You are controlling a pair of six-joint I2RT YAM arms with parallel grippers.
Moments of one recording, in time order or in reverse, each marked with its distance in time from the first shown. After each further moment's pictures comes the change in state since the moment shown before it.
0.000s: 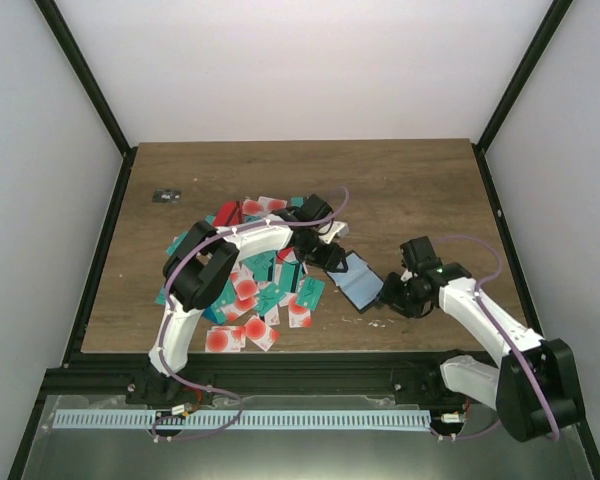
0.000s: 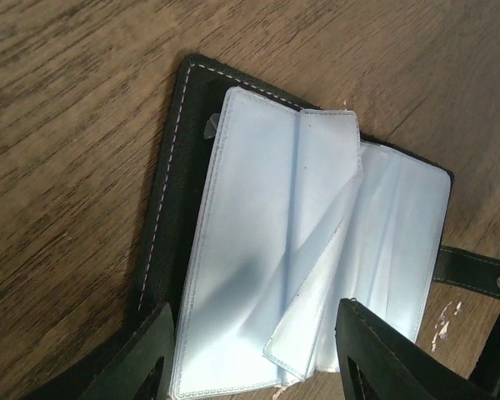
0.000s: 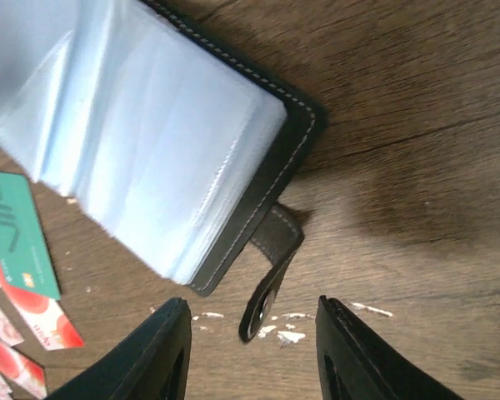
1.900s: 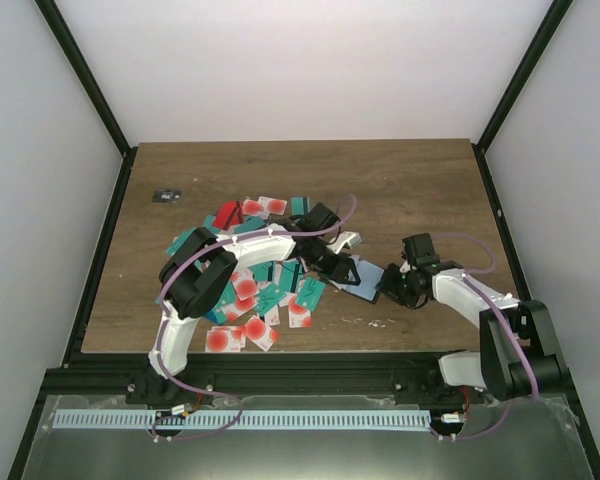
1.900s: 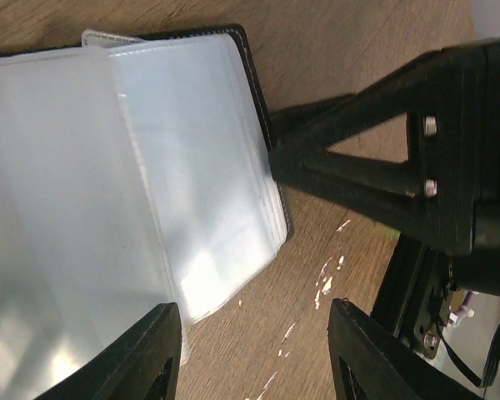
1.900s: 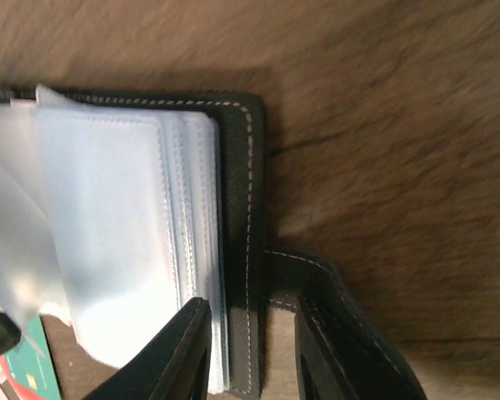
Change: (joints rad) left arm -0.067 -0.060 -0.078 0.092 0.170 -0.042; right arm -0.068 0.178 -0.053 0.315 -0.028 -0.018
